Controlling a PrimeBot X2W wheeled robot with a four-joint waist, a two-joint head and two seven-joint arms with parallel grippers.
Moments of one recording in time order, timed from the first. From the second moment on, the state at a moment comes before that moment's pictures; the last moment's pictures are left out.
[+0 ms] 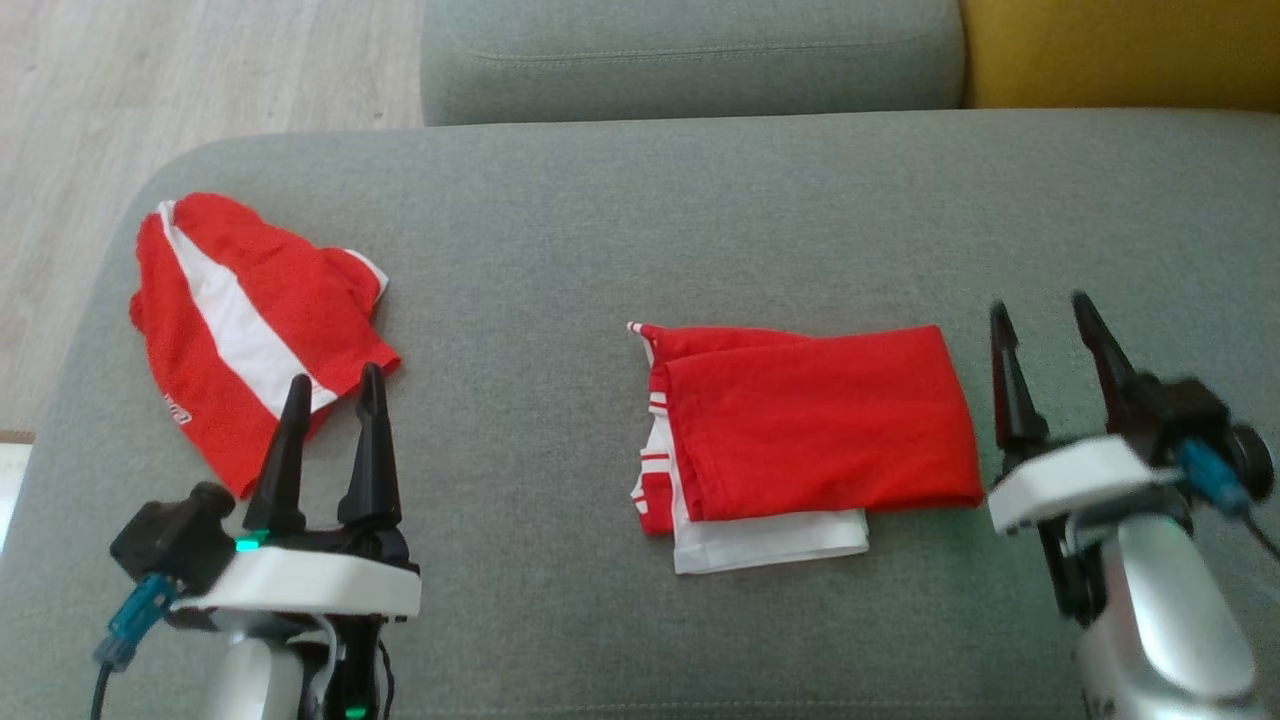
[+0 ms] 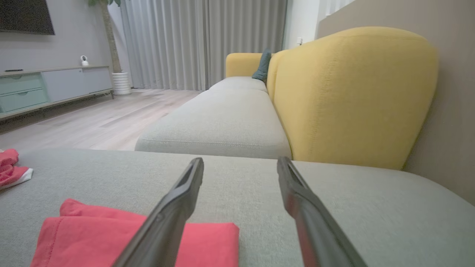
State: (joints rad) left arm -0.03 0.04 -0.12 0.09 -0.44 -0.05 -0.26; right arm -0.33 -0.10 0.01 0.53 0.03 0.13 -0.25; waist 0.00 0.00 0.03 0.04
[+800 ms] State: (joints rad) left arm 0.00 0.04 -0.12 0.04 -0.39 -0.05 -0.26; right arm -0.15 -0.05 -0.04 0.38 0.10 0.13 -0.24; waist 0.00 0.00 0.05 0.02
